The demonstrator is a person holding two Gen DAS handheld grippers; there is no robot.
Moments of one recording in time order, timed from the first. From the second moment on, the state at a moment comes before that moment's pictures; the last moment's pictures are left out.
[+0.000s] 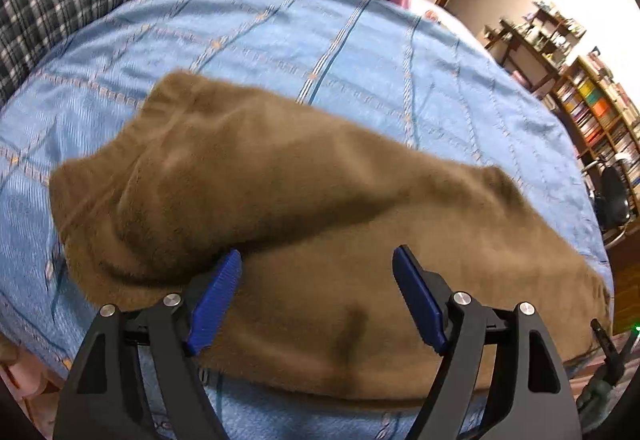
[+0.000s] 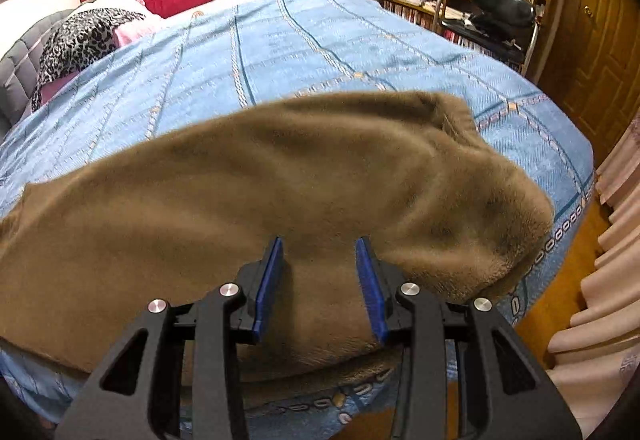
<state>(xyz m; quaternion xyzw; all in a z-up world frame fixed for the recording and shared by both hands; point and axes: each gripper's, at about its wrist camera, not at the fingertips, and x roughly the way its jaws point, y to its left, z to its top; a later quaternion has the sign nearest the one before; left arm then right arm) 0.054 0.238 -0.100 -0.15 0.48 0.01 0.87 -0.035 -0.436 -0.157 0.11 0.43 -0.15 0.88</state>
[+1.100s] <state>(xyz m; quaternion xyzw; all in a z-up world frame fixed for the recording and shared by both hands) 0.095 0.165 -0.086 -0.07 0.46 0.01 0.88 -0.048 -0.448 -0.142 0.19 0.38 -0.13 0.89</state>
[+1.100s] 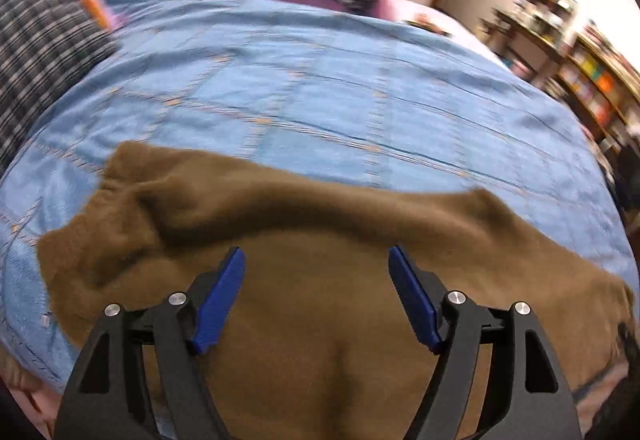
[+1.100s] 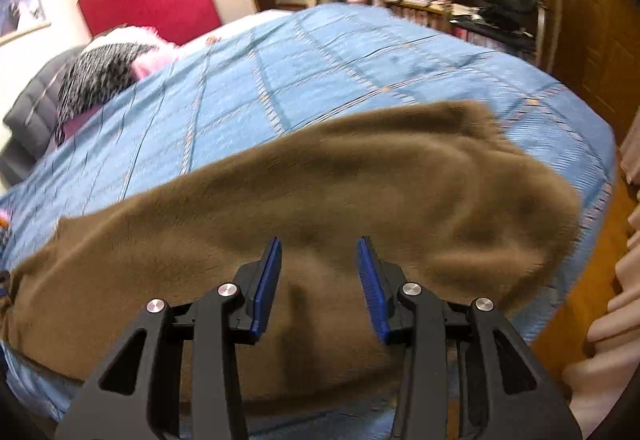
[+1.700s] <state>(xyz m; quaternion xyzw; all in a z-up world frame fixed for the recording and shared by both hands) 0.064 -0.054 -0.103 0.03 0.48 -0.22 0.85 -0.109 -0.563 -0.153 0.36 0.31 -0.19 0.85</state>
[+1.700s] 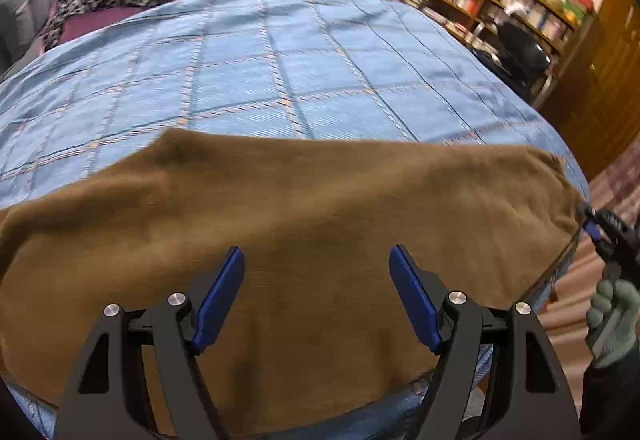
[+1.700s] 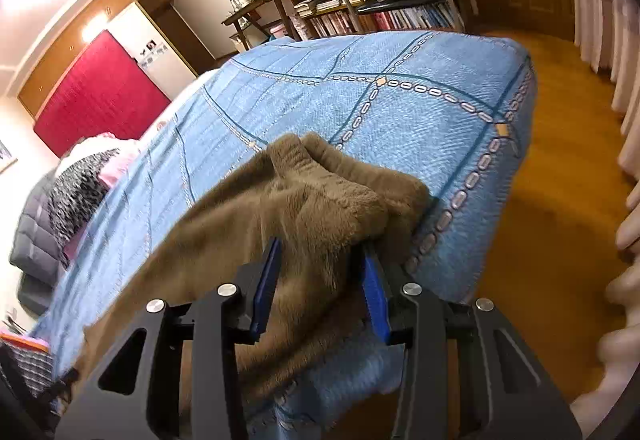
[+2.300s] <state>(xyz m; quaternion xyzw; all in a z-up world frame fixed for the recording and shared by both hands) 0.040 -0.142 -0.147 0.14 0.50 -0.28 0.81 -0.111 -0.567 -0.165 0.31 0.32 -0.23 0.86</state>
